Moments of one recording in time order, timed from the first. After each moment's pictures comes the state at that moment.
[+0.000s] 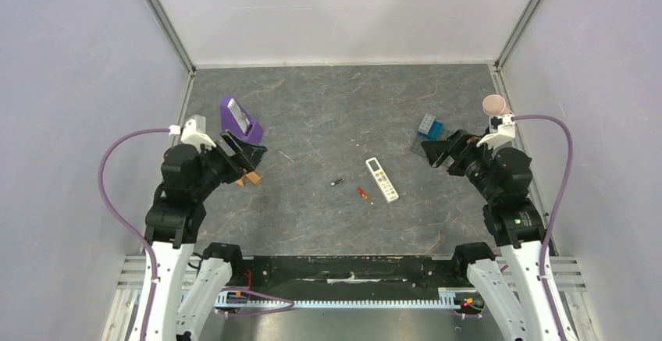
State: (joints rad) left arm -0.10 0.60 0.91 -0.68 0.22 -0.64; right arm 0.12 0.56 0.75 -0.39 -0.22 0.57
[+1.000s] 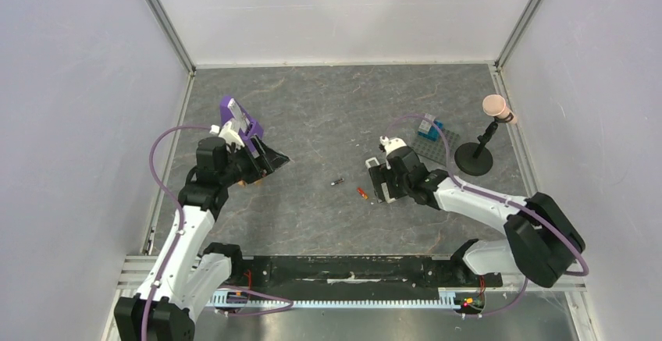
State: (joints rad) left arm -0.10 0.81 0.61 -0.36 0.44 -0.64; right arm 0.65 1.29 0.61 -0.21 0.14 0.30
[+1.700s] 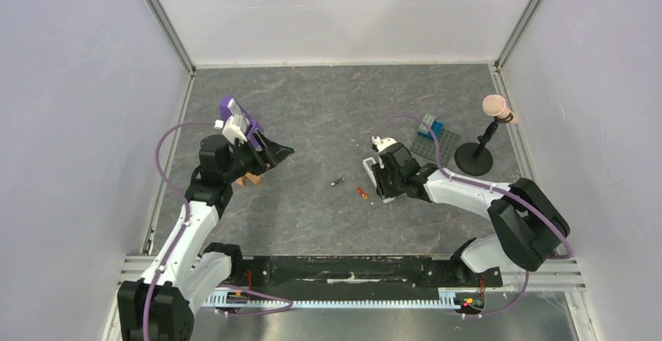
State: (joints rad) left arm -0.11 0.87 0.55 -0.09 0.51 -0.71; right arm 0.67 1.44 0.68 -0.21 0.11 0.25
